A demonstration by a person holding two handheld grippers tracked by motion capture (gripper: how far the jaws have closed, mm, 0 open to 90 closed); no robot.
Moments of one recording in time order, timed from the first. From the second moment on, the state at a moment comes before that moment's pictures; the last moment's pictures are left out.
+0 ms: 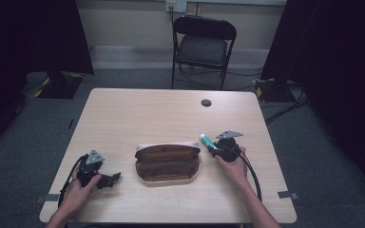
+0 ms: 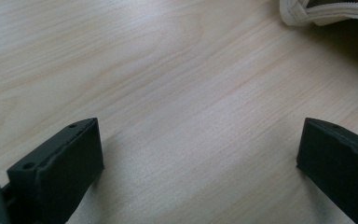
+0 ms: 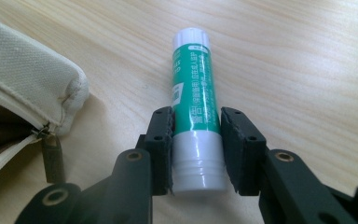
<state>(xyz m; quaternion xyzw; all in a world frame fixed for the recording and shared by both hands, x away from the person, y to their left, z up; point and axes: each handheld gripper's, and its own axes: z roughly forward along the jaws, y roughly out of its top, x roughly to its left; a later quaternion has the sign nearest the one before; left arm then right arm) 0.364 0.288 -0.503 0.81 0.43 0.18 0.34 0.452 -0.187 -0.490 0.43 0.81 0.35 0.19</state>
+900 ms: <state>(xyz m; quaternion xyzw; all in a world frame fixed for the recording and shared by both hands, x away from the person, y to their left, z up) 0.364 0.288 -0.503 0.81 0.43 0.18 0.34 0.441 -0.199 -0.494 0.44 0.80 0.35 0.20</state>
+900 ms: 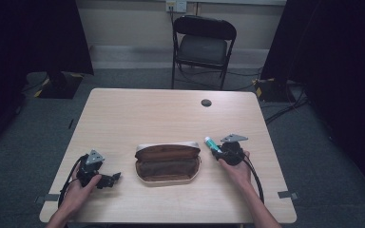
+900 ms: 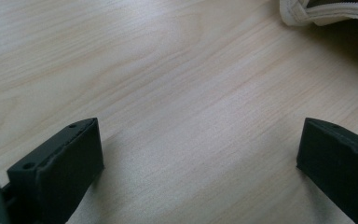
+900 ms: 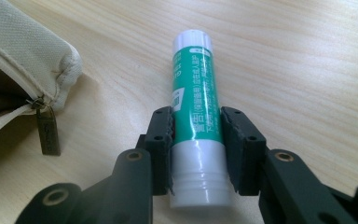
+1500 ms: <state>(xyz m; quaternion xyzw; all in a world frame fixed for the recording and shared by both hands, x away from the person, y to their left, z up) 0.364 0.288 -0.503 0.81 0.43 0.18 0.34 0.431 -0.207 -0.478 0.45 0.79 0.38 0.18</state>
